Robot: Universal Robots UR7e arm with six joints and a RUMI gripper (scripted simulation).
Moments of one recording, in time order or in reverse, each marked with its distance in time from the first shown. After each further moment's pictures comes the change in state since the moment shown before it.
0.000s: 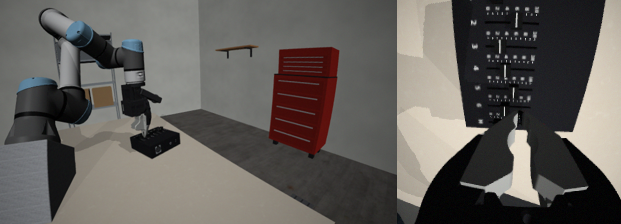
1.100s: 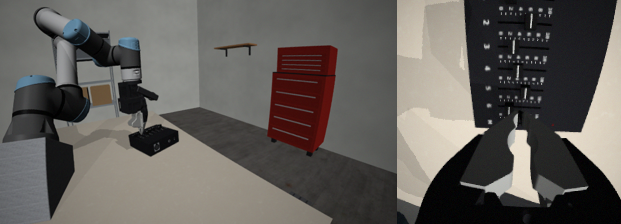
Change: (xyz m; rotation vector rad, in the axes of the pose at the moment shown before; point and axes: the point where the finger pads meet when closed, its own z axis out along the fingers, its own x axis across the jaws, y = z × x) arm -0.012 0.000 0.000 0.000 0.000 0.000
